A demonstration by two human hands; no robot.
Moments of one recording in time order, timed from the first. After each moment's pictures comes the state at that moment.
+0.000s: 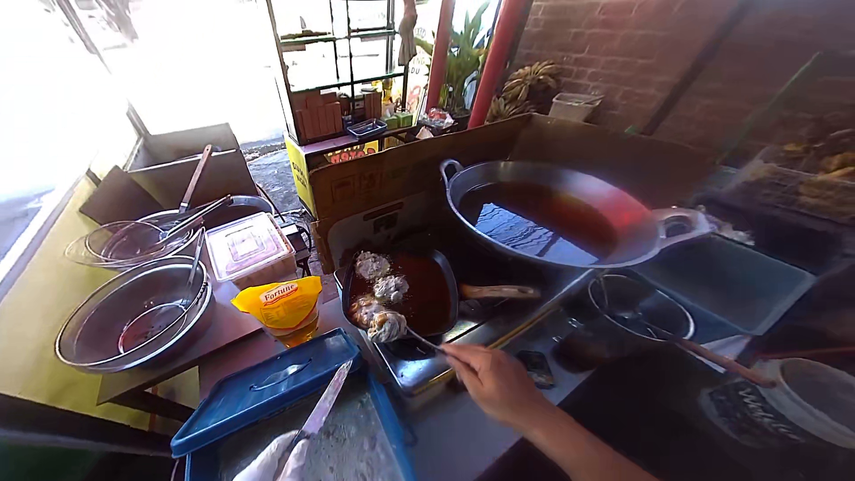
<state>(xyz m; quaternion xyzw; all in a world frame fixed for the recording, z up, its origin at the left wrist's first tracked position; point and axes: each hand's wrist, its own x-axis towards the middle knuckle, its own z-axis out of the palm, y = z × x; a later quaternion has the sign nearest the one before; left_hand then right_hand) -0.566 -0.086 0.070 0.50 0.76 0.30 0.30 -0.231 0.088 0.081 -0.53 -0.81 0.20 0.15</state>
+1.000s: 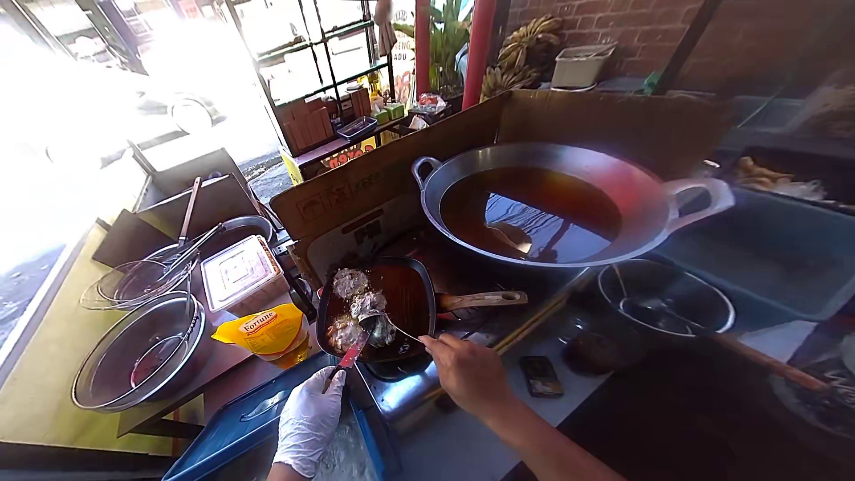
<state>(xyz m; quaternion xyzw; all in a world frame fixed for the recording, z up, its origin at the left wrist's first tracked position) -0.482 0.081 0.069 0.54 0.80 0.13 0.21 -0.209 0.149 0.035 -0.51 -0.83 0.01 0.23</state>
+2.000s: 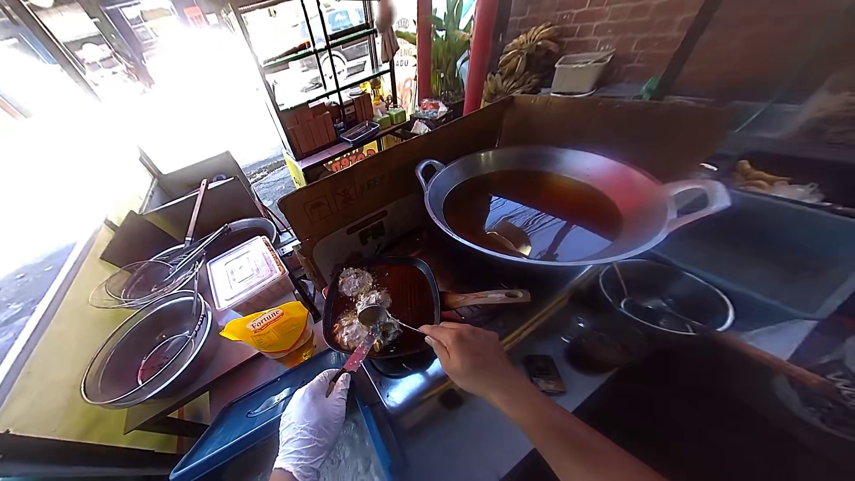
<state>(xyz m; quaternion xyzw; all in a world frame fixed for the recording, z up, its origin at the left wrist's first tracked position) -0.484 0.064 0.081 0.55 0.81 0.11 0.20 -0.214 0.157 0.085 -0.54 -0.82 0.15 0.12</state>
